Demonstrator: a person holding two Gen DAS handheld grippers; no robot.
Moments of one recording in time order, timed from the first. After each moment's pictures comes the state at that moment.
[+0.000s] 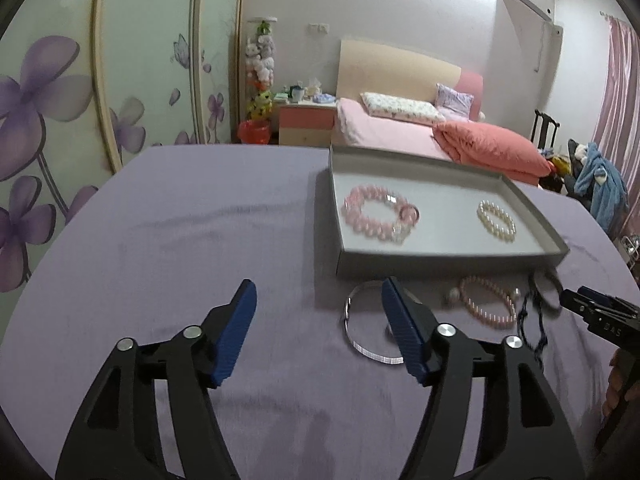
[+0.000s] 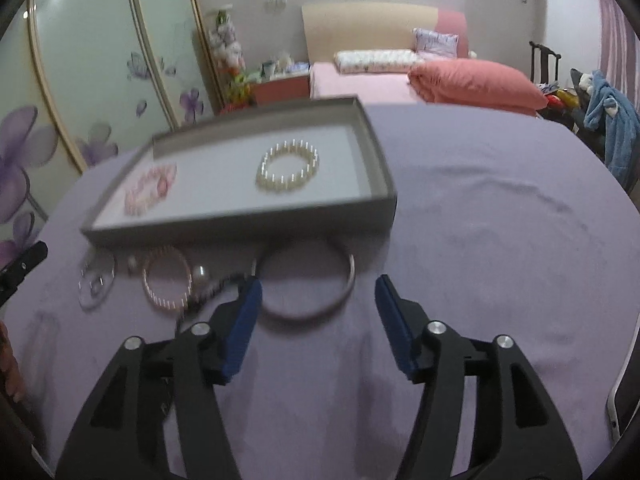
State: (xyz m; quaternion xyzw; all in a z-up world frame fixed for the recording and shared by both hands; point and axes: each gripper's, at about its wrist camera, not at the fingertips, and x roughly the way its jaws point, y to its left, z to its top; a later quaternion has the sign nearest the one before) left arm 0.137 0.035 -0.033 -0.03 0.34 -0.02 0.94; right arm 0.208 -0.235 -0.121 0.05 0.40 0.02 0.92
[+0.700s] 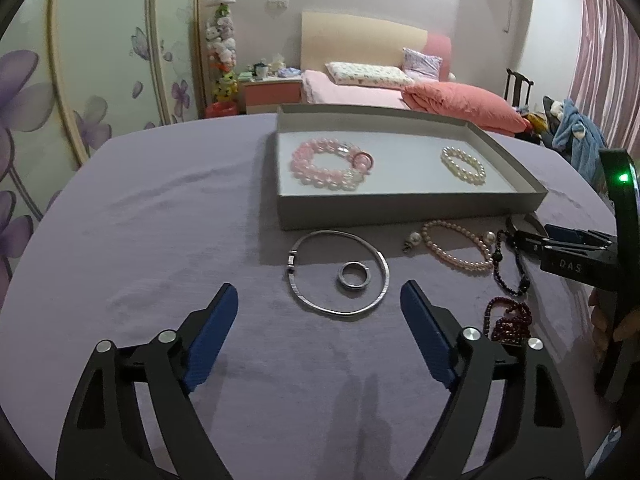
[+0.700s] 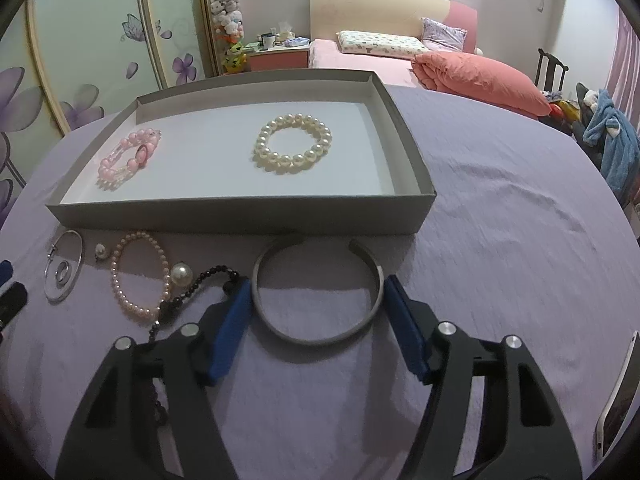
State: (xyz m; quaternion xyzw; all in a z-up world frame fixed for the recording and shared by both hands) left arm 0.127 0.003 -0.060 0.01 0.38 -0.07 0.92; right arm 0.236 -0.217 -0.131 0.01 0.43 0.00 0.90
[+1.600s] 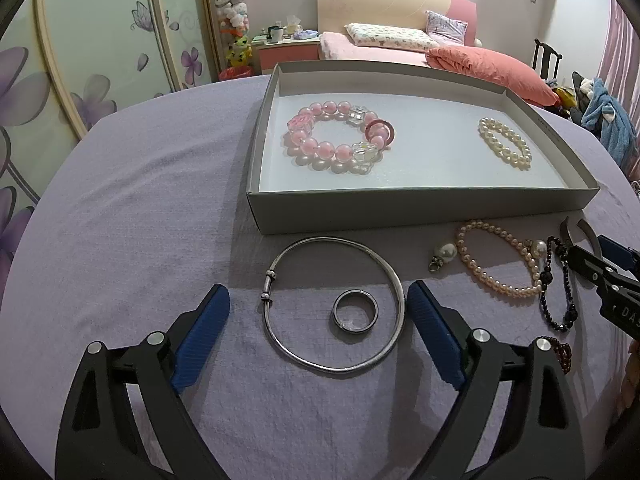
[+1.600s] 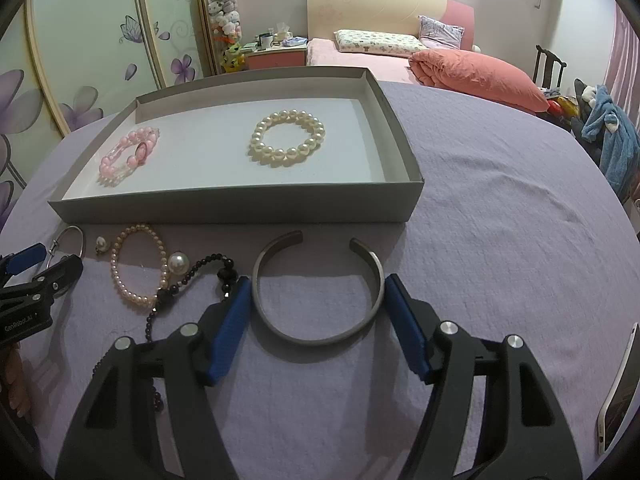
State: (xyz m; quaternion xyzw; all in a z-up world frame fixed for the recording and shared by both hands) left arm 0.172 -0.012 -0.083 0.03 0.45 -0.03 0.89; right arm 0.232 -0.219 -0.132 0.01 0.43 0.00 0.90
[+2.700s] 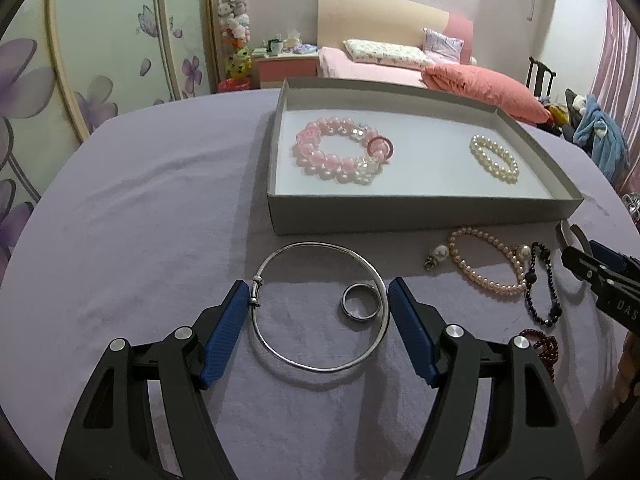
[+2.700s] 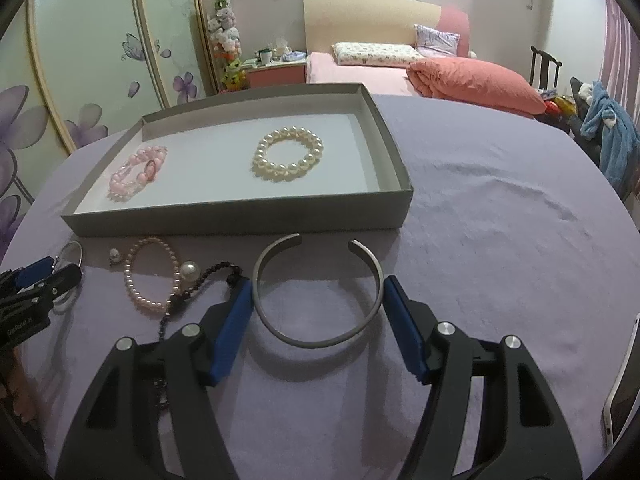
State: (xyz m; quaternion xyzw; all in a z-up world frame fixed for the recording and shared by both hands) left arm 0.158 0.000 -0.071 0.01 0.41 -0.04 0.91; right arm 0.218 -0.215 -0.123 0.03 0.40 0.00 0.92
